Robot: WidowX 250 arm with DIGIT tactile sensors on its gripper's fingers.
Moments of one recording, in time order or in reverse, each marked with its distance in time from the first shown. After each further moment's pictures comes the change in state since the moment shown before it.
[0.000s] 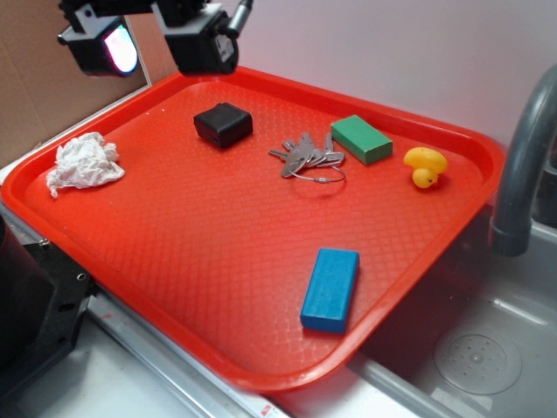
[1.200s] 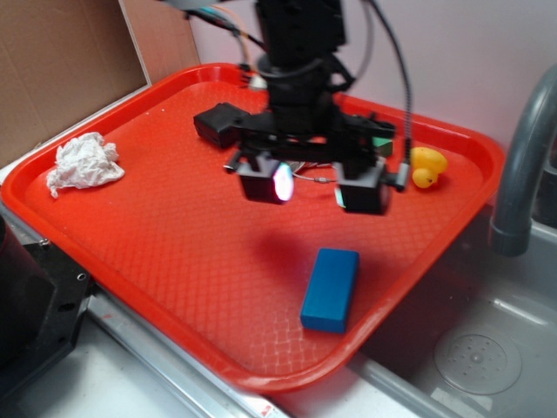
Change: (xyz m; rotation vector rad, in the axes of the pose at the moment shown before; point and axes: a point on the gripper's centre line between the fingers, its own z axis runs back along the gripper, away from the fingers) arm 0.011 -0.081 -0.127 0.036 0.090 -0.004
